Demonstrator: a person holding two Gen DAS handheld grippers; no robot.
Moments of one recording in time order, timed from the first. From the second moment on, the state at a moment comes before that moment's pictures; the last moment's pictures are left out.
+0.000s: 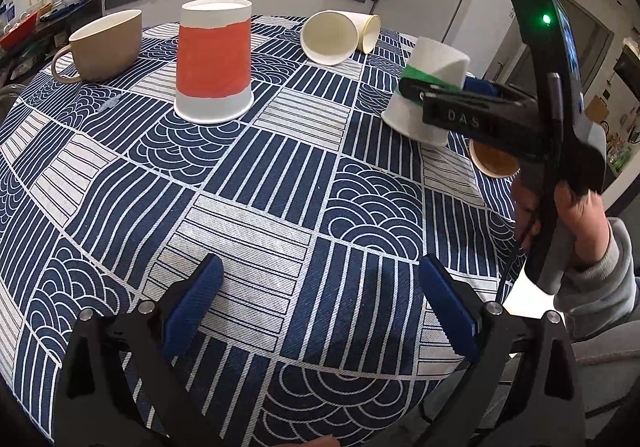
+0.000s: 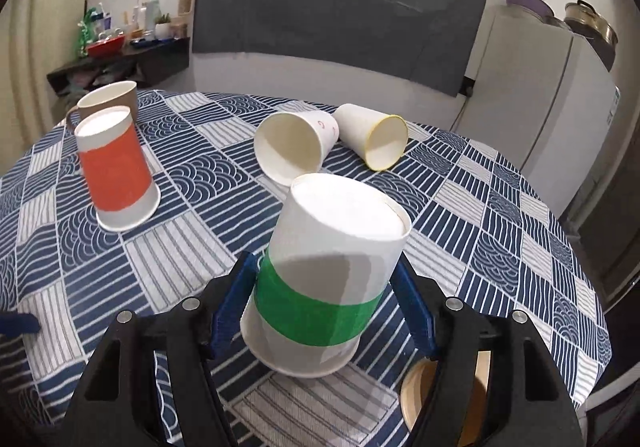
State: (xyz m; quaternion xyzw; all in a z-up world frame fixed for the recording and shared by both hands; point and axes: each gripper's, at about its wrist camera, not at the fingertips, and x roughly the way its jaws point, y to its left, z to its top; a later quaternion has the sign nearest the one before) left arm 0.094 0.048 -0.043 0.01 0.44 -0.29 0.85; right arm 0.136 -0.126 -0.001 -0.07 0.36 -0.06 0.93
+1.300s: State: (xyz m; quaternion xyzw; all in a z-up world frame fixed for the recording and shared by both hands) left arm 0.068 -0.023 -0.015 0.05 0.32 -0.18 0.93; right arm 0.030 -0.190 0.042 -0.04 0.28 -0.03 0.96
